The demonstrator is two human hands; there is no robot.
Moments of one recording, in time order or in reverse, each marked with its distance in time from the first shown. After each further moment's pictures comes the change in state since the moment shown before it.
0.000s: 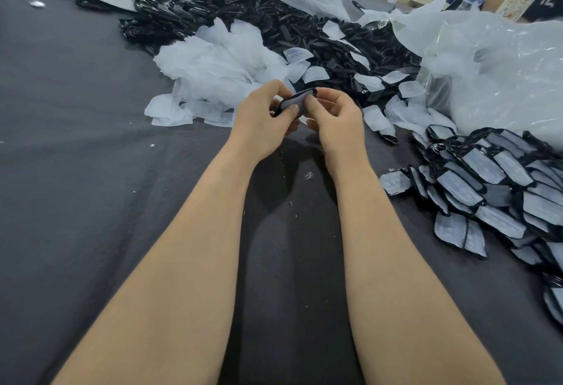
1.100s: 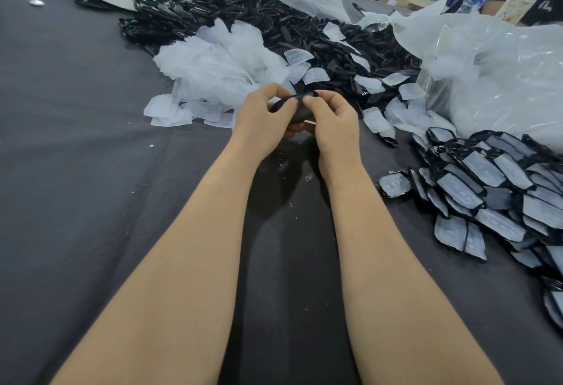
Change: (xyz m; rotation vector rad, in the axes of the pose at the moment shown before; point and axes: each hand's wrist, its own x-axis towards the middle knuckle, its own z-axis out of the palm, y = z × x) left_hand -0.001 0.006 0.005 -0.135 0.051 -0.120; right_hand -0.005 -0.005 0.009 0.114 -0.002 0.037
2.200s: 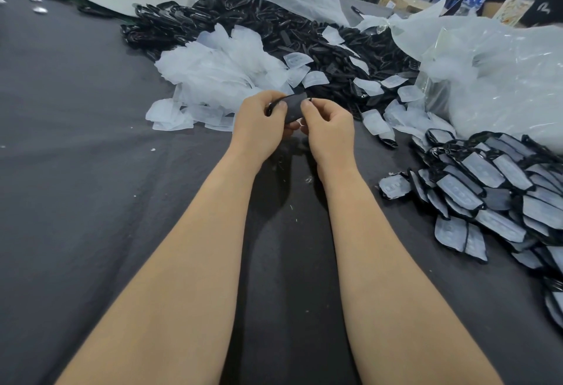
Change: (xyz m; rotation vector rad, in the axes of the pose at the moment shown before) left_hand 0.003 -0.001 0.001 -0.056 0.051 -0.003; right_hand 0.003 0.007 0.003 -0.258 0.027 -0.081
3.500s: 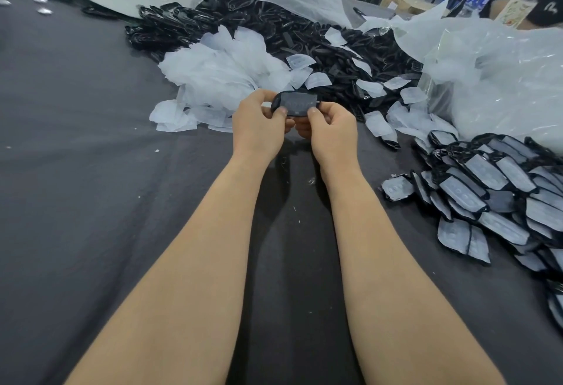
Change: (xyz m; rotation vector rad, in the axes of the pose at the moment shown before) left_hand 0.001 -0.004 0.000 0.061 0.134 -0.005; right_hand 0.004 0.007 0.002 -0.013 0.016 0.019
